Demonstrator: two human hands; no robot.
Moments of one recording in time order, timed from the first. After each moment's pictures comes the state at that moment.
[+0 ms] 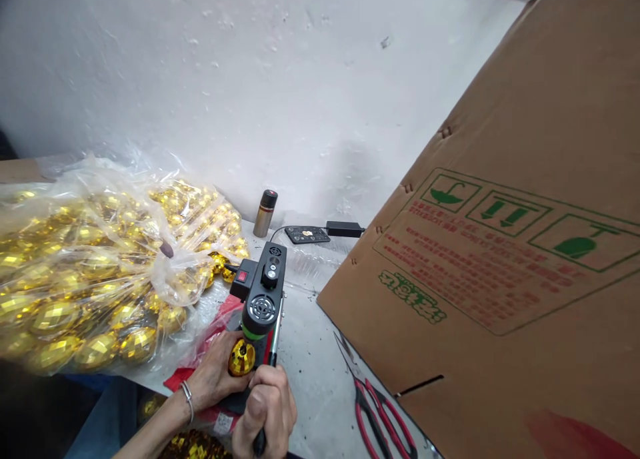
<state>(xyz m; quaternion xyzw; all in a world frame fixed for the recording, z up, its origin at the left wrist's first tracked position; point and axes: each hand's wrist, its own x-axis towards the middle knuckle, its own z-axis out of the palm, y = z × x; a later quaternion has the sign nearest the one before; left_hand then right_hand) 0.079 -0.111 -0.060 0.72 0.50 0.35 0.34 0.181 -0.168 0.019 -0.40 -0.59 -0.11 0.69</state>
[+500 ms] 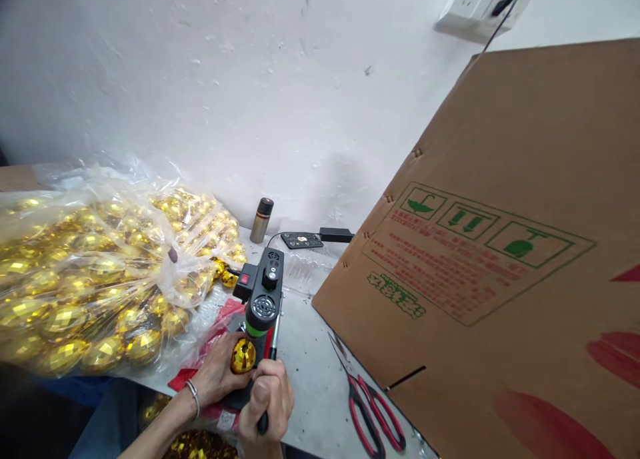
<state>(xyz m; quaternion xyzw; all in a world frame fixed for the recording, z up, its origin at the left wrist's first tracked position) 0.083 -0.107 -0.065 0.72 0.51 0.34 0.32 0.191 -0.167 0.008 -0.39 -0.62 -0.15 0.67</state>
